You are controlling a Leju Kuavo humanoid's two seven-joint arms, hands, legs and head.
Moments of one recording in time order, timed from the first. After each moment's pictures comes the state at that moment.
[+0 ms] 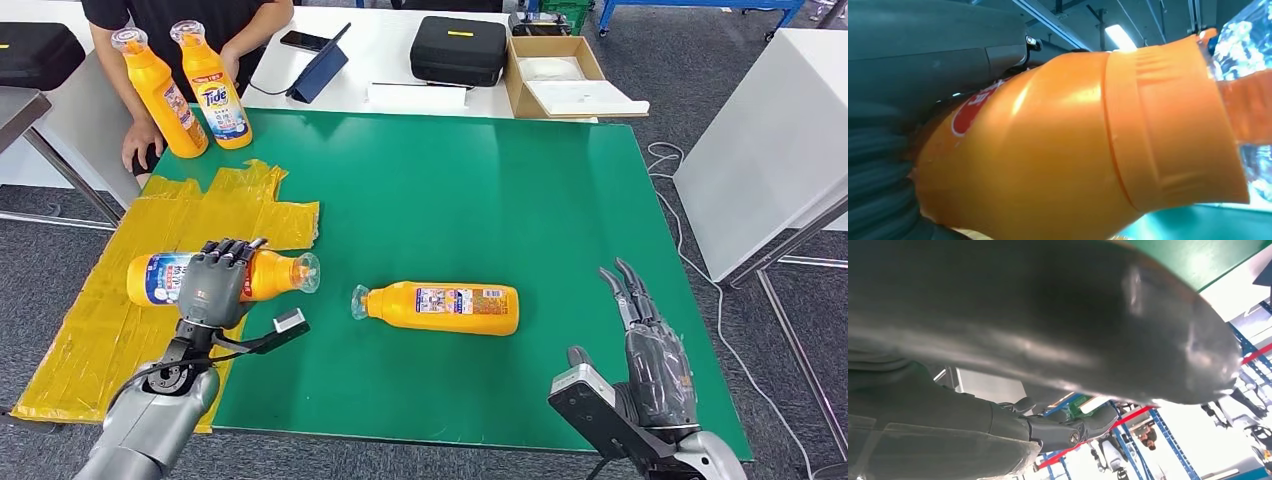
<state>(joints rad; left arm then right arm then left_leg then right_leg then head) -0.34 0.14 -0.08 -0.92 -1.48 0.69 -0.15 0.18 -0.35 0.37 -2.03 0.83 -0.08 0.24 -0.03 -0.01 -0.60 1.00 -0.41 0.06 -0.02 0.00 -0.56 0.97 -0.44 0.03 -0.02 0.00</state>
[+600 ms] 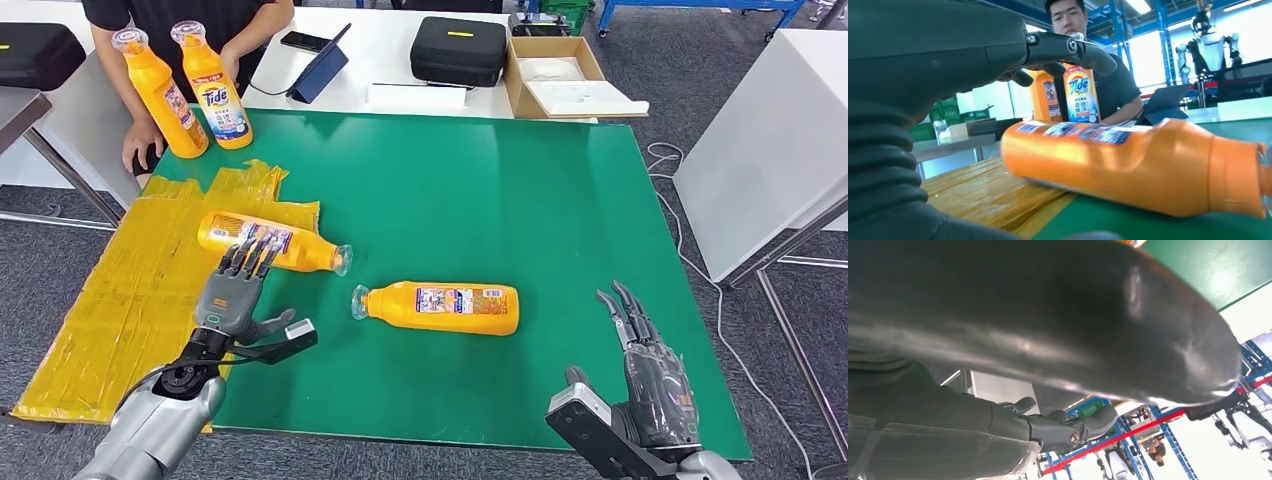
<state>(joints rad) -0.36 0.17 -0.19 -0.85 -1.41 0.52 -0.09 0.25 -0.39 0.38 -2.05 0.85 -0.07 0.27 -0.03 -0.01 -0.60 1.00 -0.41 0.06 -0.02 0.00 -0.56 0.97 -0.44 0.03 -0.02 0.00</state>
